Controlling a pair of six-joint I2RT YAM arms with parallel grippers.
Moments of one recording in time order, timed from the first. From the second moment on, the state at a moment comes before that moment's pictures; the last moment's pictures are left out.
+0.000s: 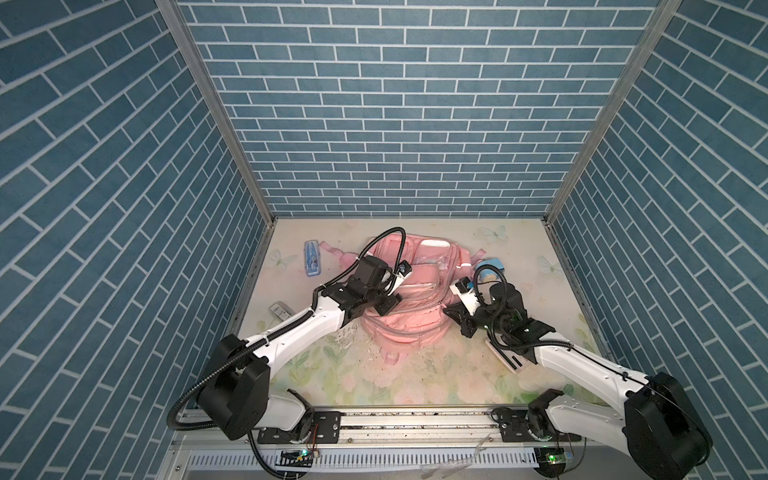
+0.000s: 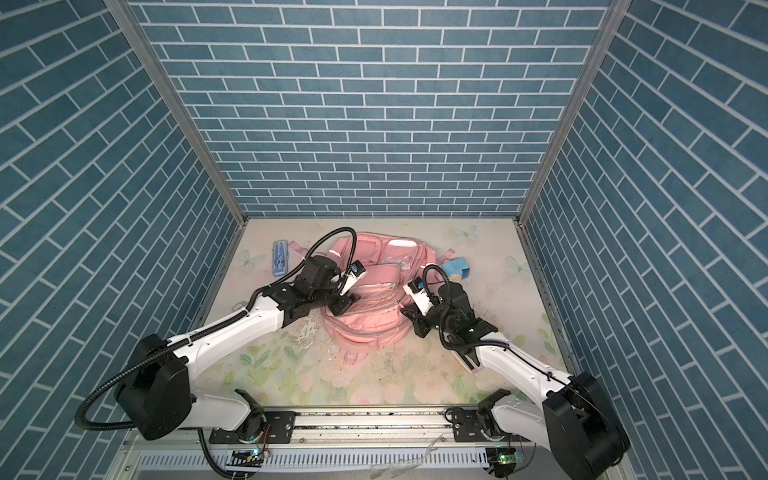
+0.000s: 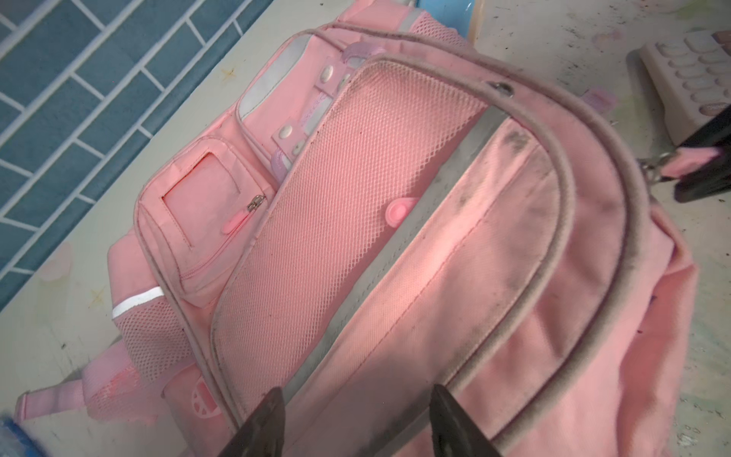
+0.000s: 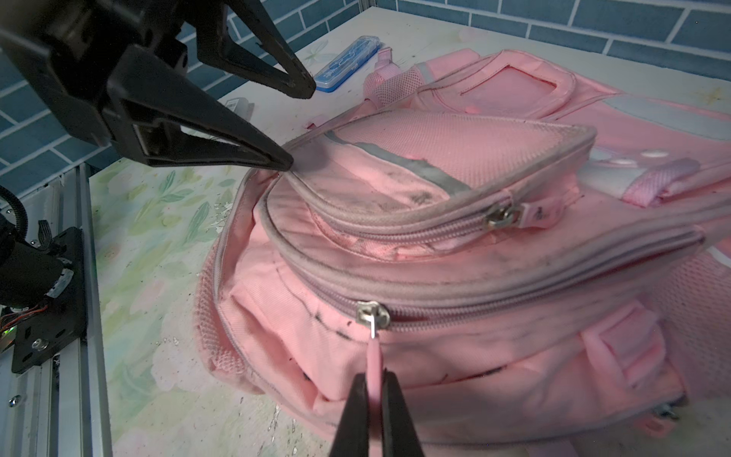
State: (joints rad) left arm -0.63 1.40 0.95 -0.29 0.09 0.35; right arm 0.57 1.13 0.52 0.06 -0.46 -0.05
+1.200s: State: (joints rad) left arm -0.69 1.51 0.88 -0.12 0.02 0.24; right arm 0.56 1.13 0.53 0.05 -0.41 -0.05
